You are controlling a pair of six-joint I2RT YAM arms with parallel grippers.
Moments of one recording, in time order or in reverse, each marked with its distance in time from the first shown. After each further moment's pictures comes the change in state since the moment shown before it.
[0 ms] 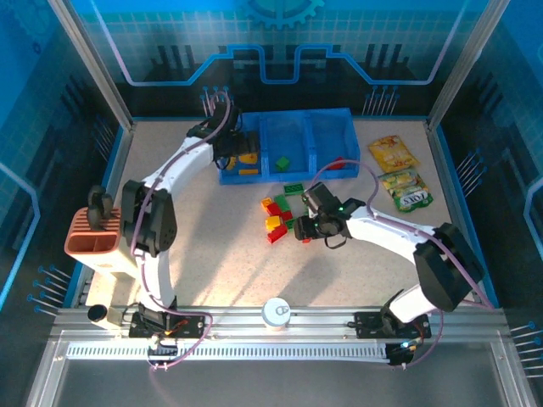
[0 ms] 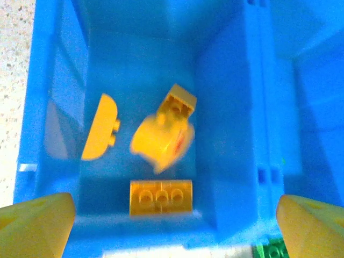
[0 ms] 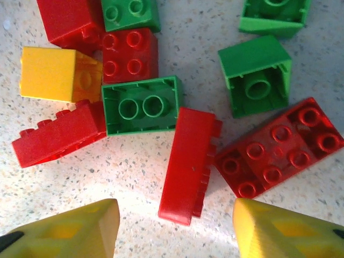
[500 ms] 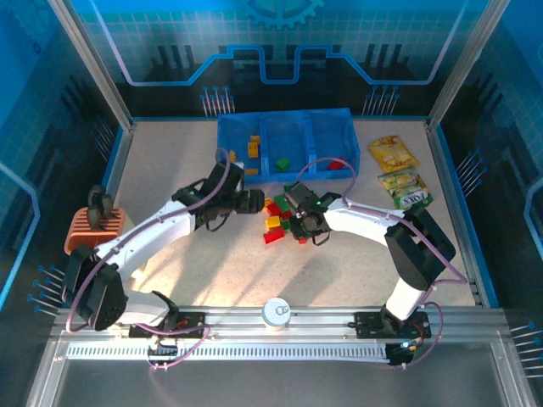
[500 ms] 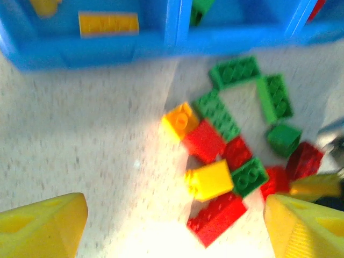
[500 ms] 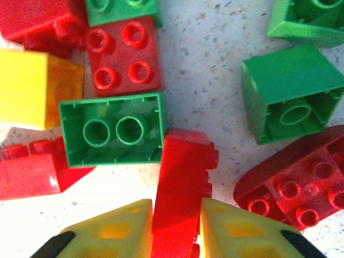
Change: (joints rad) left arm -0.268 -0.572 -0.674 0.092 -0.030 -0.020; right arm 0.068 0.182 0.143 -0.085 0.102 0.018
